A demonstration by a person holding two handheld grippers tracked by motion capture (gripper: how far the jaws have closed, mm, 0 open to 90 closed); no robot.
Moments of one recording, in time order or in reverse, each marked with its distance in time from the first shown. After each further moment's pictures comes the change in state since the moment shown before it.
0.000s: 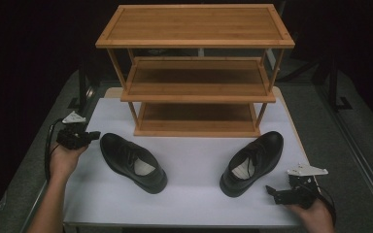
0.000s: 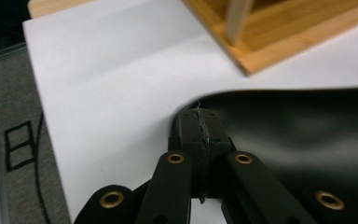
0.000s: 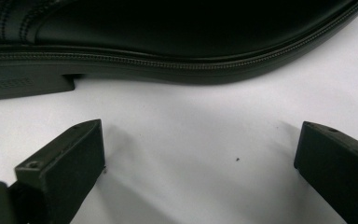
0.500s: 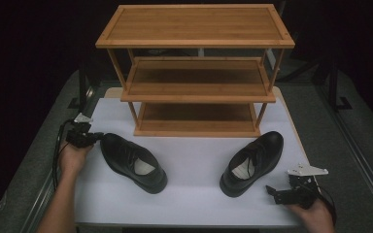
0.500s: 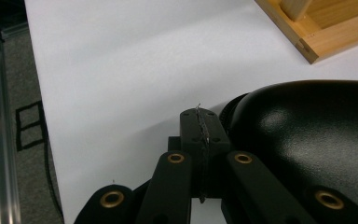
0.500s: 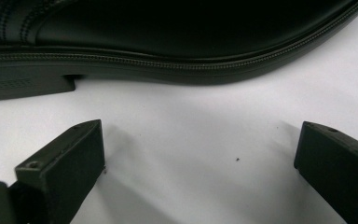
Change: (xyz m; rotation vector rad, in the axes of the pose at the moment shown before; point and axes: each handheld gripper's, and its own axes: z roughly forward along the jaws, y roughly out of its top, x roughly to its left) left arm 0.010 -0.013 0.037 0.059 0.041 -0.052; right arm 0.000 0.000 0.000 -0.001 0.002 0.003
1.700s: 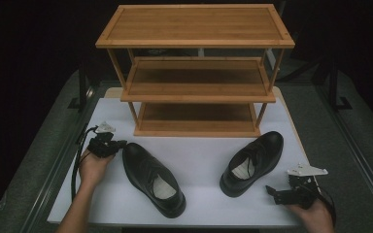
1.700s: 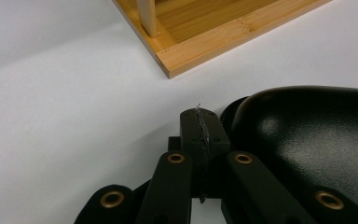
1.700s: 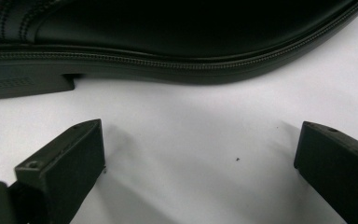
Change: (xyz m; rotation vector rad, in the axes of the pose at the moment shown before) left arm -0.075 0.002 0.004 -0.050 -0.160 0.070; right arm 0.001 0.000 0.000 0.001 -0.006 -0.005
